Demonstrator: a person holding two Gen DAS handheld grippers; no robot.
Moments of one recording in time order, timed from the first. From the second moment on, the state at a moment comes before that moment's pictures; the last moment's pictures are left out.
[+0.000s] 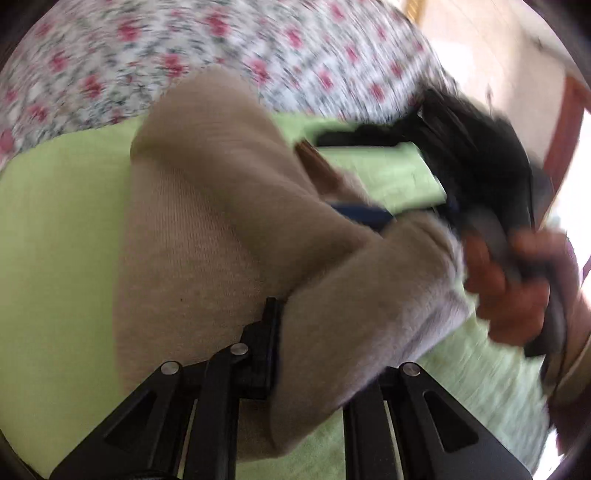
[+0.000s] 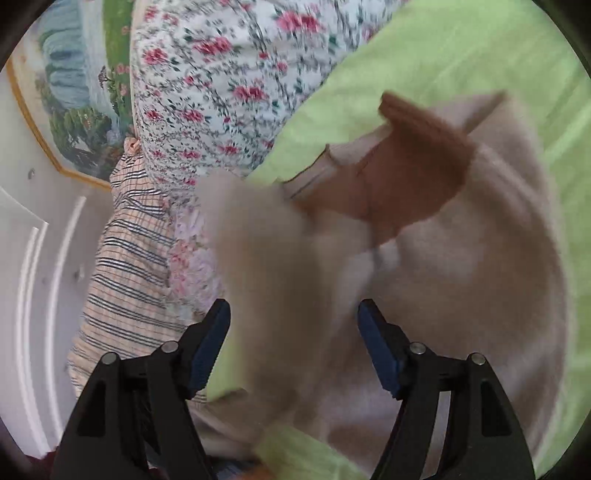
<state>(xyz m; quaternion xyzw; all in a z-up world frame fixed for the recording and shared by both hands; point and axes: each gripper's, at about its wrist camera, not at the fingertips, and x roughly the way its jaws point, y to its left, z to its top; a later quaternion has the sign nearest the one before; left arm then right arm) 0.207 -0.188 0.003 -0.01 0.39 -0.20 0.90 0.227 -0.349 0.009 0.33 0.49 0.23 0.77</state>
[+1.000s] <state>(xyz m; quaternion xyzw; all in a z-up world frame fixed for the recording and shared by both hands) 0.236 -0.283 -0.004 -0.09 0.43 -0.31 0.84 0.241 -0.400 0.024 0.09 0.50 0.13 0.85</state>
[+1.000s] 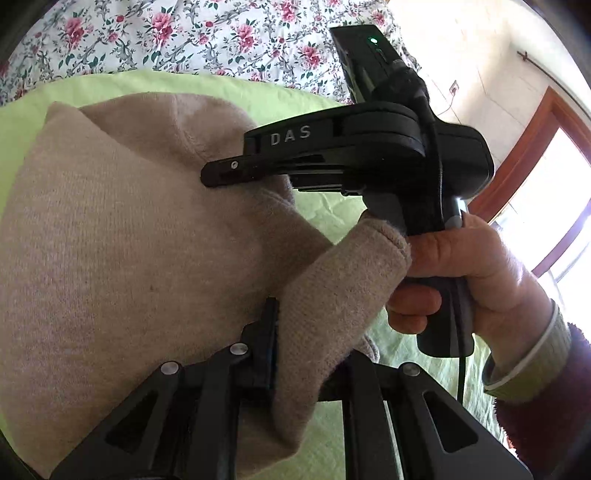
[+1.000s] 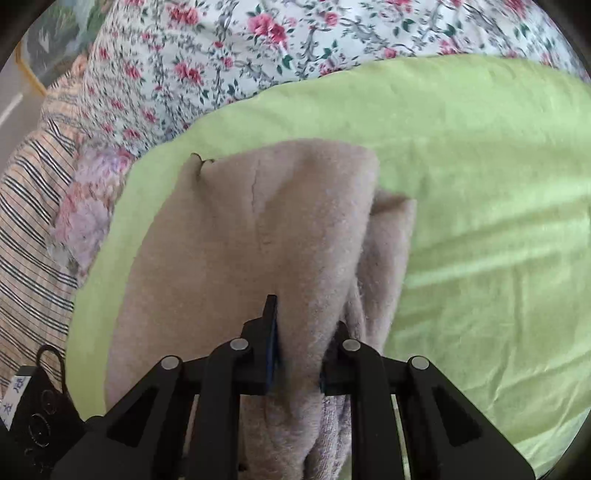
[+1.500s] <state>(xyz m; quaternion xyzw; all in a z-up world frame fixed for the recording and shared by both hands) 0.176 -0.193 0.033 -0.11 0.43 -0.32 0.84 0.186 -0.418 0.038 0.08 0.49 0.07 0.87</state>
